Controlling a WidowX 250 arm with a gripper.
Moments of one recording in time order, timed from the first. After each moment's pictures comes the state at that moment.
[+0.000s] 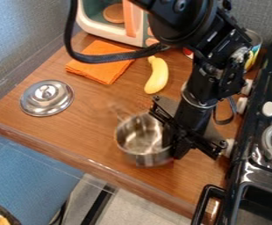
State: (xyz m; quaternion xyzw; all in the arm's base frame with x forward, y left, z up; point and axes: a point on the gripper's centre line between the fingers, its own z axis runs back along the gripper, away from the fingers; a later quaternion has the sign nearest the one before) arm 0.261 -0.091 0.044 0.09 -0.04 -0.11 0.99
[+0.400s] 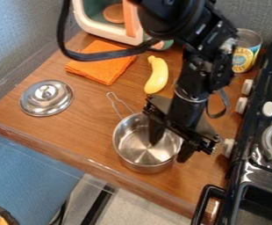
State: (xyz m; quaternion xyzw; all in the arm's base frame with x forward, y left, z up) arm 0.262 -0.081 0.043 0.07 -0.02 -0.09 0.99
